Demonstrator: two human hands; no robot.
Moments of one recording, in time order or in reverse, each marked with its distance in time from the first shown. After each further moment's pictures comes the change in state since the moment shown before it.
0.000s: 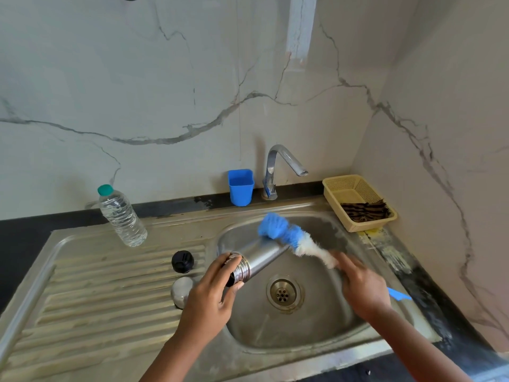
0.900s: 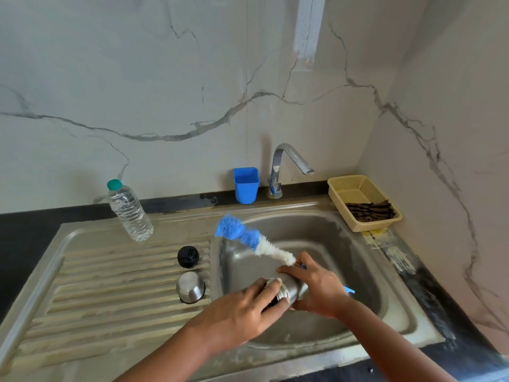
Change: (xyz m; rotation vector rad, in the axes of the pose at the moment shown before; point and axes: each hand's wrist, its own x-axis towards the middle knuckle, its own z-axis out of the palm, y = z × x) left_hand 0.009 0.055 -0.026 0.556 -0.457 0.741; right_hand 0.015 -0.055 0.033 0.060 -0.467 -0.257
